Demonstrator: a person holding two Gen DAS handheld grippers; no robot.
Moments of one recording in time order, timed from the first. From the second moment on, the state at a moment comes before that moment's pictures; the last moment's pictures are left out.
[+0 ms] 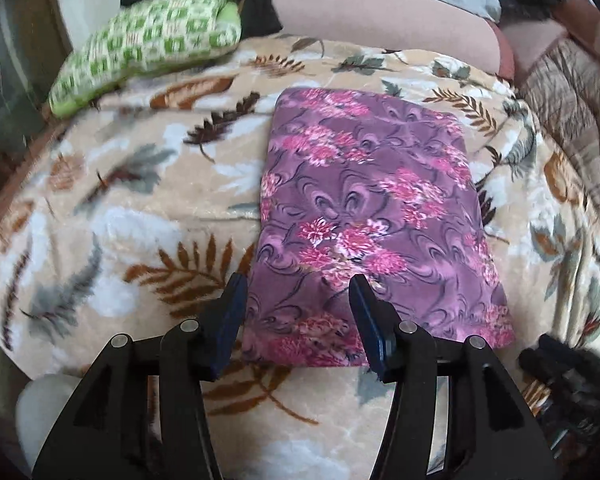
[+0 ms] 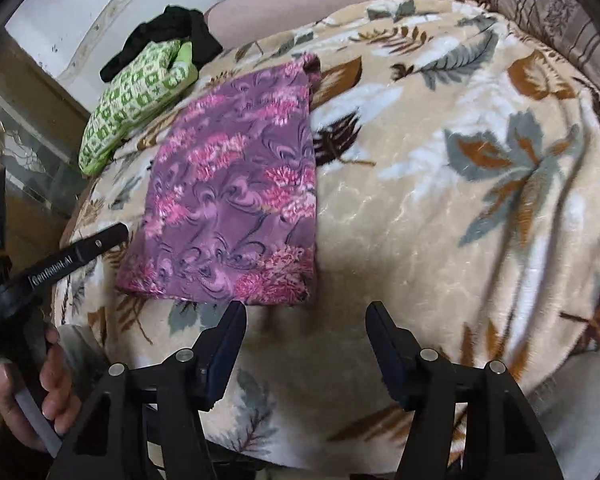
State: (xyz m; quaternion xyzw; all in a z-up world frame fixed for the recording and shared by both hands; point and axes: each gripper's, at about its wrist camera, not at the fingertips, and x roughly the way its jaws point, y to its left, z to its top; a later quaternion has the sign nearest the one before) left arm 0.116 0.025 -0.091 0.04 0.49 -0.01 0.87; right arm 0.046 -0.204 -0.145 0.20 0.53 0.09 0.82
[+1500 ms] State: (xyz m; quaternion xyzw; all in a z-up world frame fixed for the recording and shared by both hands) left arm 0.026 0.038 0.037 0.01 0.45 -0.01 0.89; right arm 0.000 -0.168 0.016 0.12 0.46 0.06 0.88
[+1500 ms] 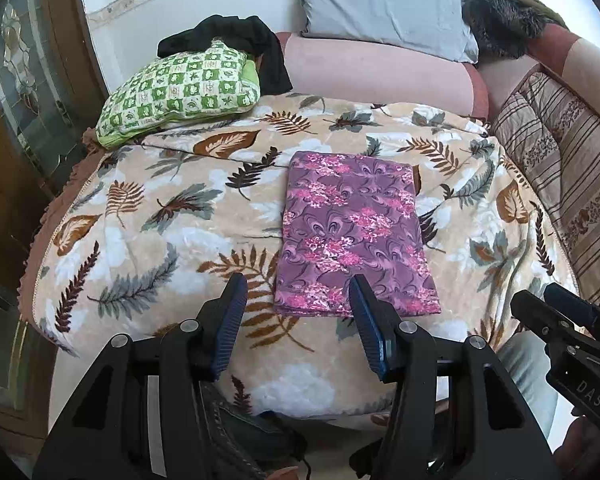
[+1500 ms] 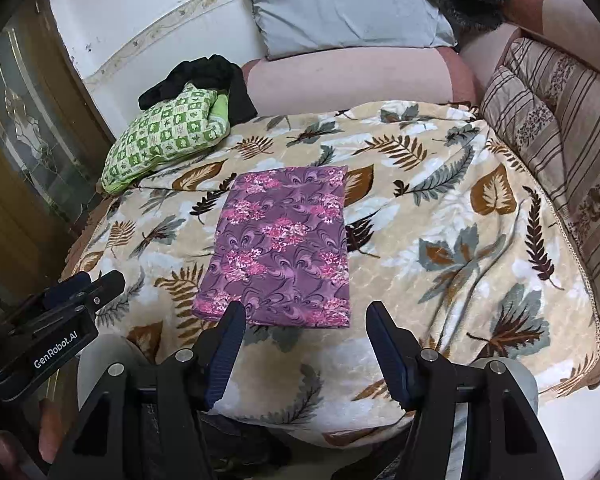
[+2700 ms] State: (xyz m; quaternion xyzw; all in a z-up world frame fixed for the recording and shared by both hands) left arm 0.027 0.043 0.027 0.01 0.46 -0.02 0.89; right arm 0.001 -0.161 0.017 0.10 0.46 0.04 0.88
